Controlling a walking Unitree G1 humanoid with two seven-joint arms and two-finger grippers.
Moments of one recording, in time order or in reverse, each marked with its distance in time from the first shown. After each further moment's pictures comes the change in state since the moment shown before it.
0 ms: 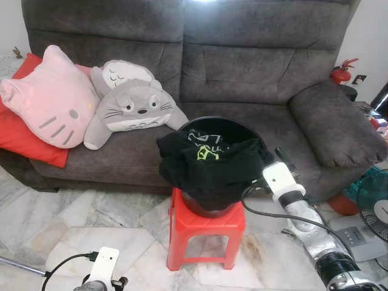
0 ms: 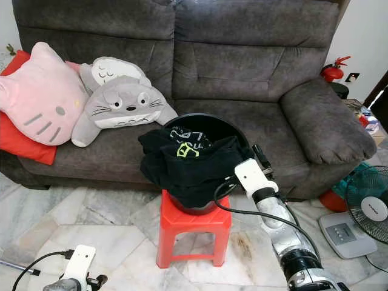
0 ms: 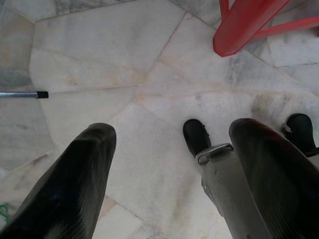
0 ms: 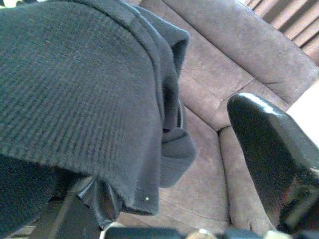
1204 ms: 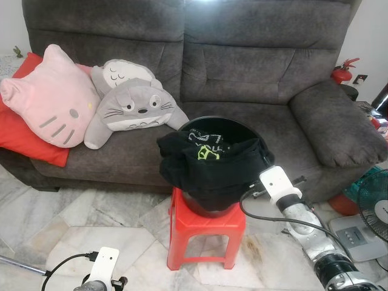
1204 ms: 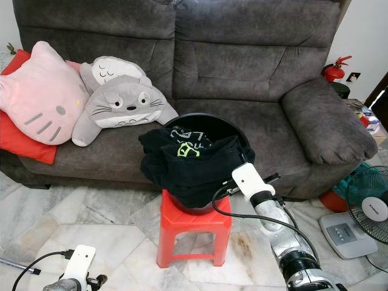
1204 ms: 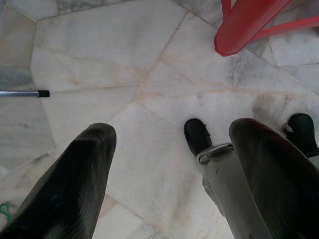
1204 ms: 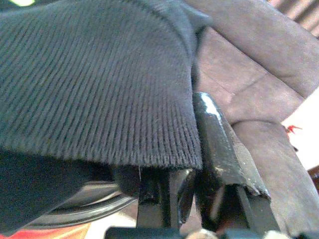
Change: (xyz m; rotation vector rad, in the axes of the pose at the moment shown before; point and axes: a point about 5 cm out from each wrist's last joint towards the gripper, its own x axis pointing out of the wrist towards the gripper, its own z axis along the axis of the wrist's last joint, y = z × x) left arm 0.000 0.000 0.000 0.001 -0.001 0.004; right arm -0.002 0.001 -0.005 0.044 0.024 0.009
